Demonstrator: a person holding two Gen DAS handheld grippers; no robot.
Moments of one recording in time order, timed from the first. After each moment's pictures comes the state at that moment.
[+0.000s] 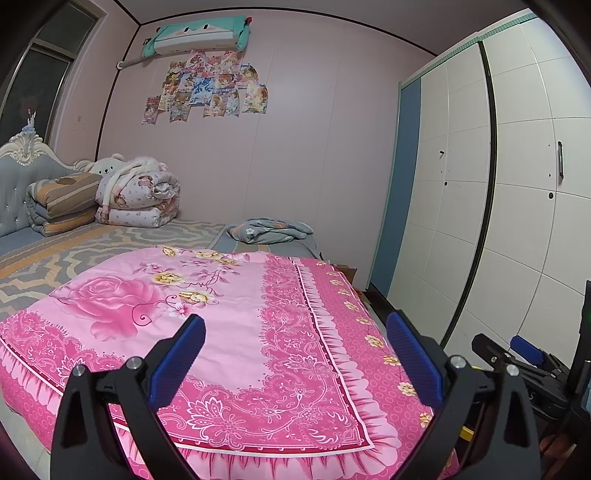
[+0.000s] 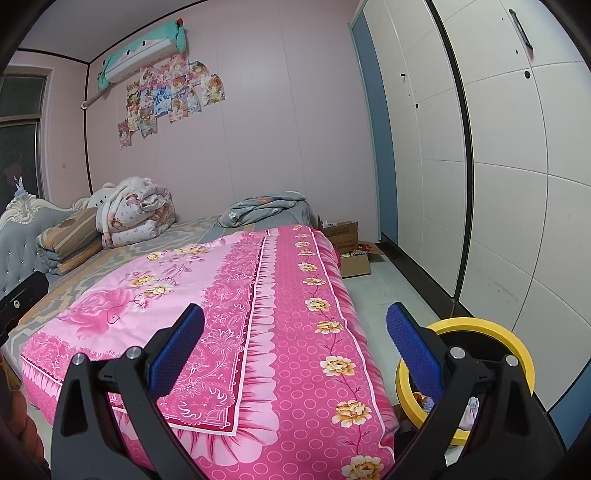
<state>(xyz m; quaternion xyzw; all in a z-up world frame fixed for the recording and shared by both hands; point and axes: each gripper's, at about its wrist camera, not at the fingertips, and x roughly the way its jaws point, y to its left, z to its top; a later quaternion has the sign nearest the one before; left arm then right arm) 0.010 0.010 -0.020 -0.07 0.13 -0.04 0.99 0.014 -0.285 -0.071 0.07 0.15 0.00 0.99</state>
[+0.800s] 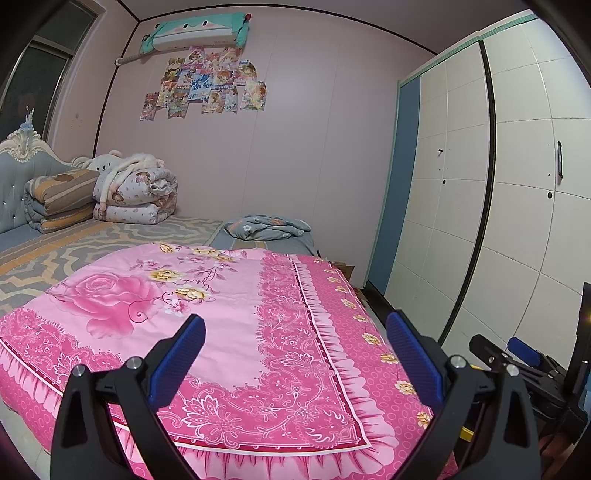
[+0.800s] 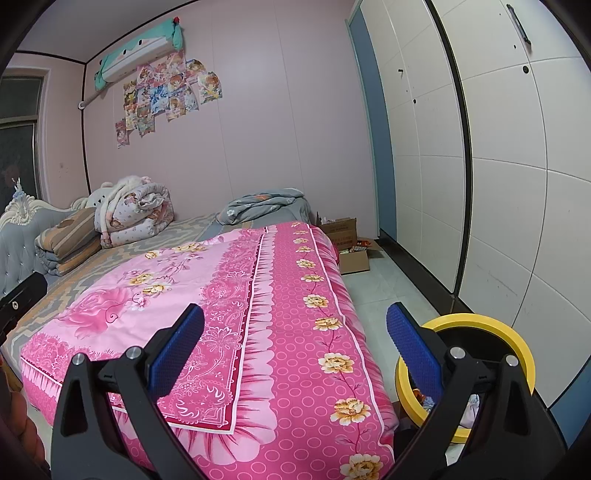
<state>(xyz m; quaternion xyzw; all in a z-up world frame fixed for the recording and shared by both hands) 0.015 0.011 -0.022 -0.07 0.14 -0.05 0.99 0.015 -0.285 -0.074 0.08 0.15 0.00 0.99</state>
